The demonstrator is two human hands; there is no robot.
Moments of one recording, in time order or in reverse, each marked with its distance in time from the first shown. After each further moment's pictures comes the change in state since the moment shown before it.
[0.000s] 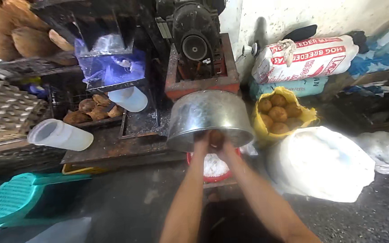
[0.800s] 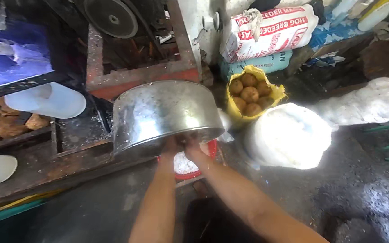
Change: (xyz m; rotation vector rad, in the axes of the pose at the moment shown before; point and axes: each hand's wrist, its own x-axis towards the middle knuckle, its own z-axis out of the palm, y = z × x) left_hand 0.044 -0.058 0.014 0.049 -0.028 -0.103; right_hand 0.046 0.037 -0.017 -0.084 0.041 -0.269
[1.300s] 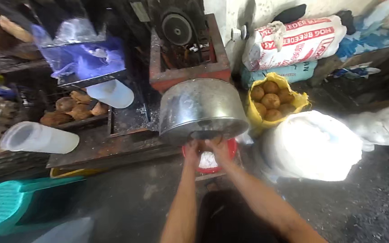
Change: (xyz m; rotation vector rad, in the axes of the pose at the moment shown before) left_hand -0.064 -0.042 -0.058 -0.449 -0.182 0.029; right_hand -0.063 0.003 -0.031 -0.322 -0.105 -0.214
